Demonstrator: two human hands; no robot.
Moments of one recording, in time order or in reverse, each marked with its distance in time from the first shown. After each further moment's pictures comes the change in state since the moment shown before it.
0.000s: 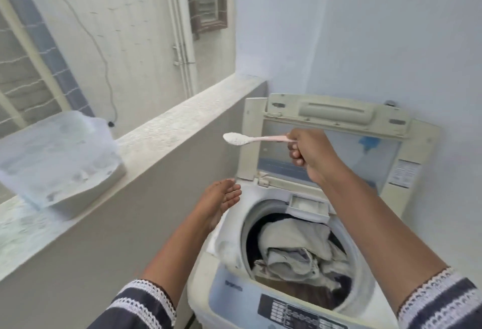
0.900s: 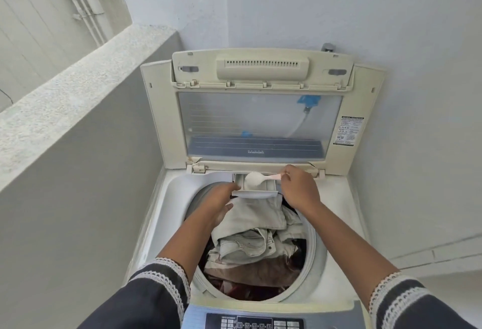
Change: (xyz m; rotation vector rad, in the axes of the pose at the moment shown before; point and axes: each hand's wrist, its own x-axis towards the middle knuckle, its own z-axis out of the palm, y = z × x) left_hand 0.125 -0.129 0.134 0.377 -0.152 -0.378; right_hand 0.081 0.199 -0.159 -0.851 0.234 0.021
